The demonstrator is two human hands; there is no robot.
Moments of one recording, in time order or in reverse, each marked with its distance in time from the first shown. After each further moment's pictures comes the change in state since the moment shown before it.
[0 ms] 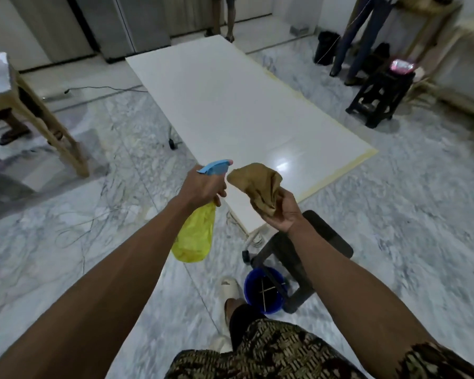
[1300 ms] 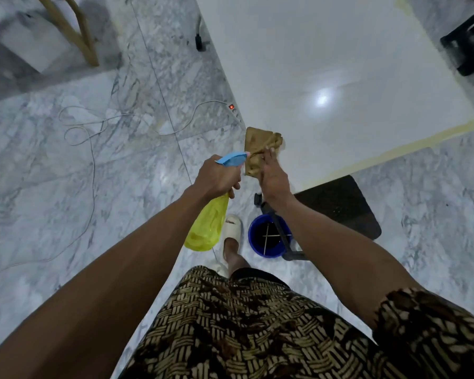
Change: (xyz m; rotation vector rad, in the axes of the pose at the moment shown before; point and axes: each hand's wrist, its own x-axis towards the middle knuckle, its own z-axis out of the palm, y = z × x) left_hand 0.052 -0.134 0.009 0.017 0.027 -0.479; right_hand 0.167 0.088 -0.088 -2.254 -0.055 -0.570
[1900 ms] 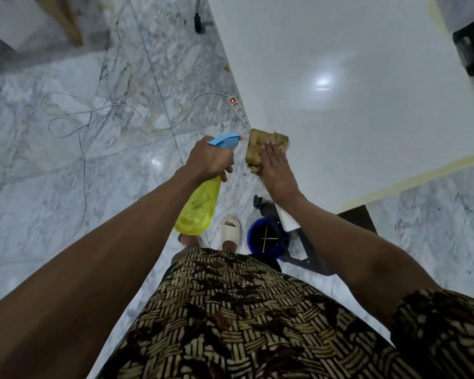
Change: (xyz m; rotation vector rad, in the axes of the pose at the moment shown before) left_hand 0.104 0.041 -0.081 0.003 -0.030 -0.017; right_hand 0.095 0.009 0.004 -0.122 -0.054 -0.186
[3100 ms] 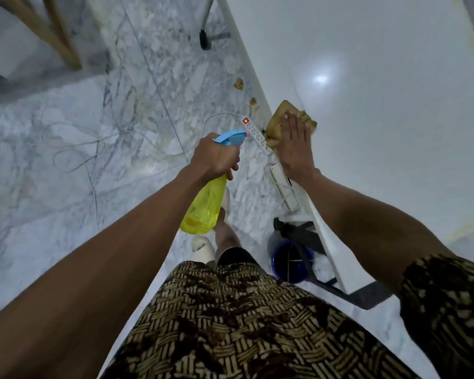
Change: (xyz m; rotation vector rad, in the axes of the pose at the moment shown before) left_hand 0.153 0.033 -0.167 0.003 -0.052 0.018; right_hand 0.242 -0.007 -0.013 -0.174 -0.020 0.206
